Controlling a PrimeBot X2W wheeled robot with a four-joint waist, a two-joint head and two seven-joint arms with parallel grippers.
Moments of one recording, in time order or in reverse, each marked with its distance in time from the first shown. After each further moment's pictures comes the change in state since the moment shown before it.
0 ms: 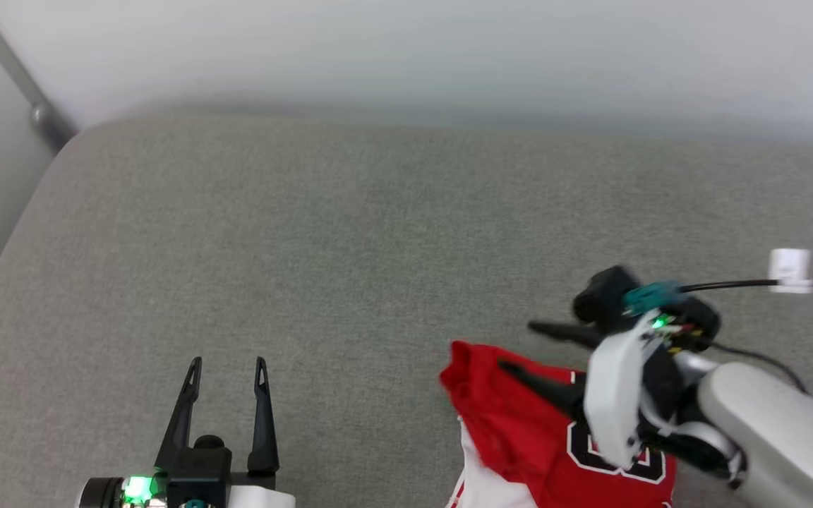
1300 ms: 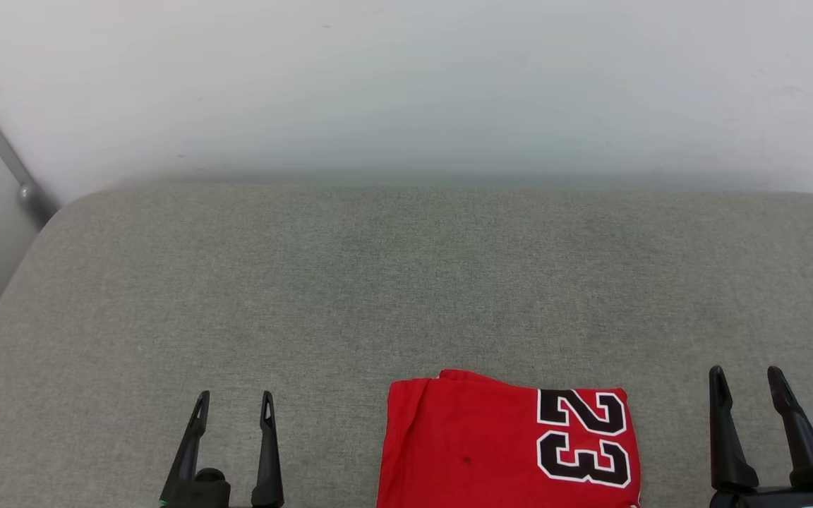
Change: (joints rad) left arm 0.094 -0.026 0.023 -0.037 -0.009 -0.054 0.000; right arm 0.800 0.501 -1.023 -0.219 -0.636 0.000 -0.629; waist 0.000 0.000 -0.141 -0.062
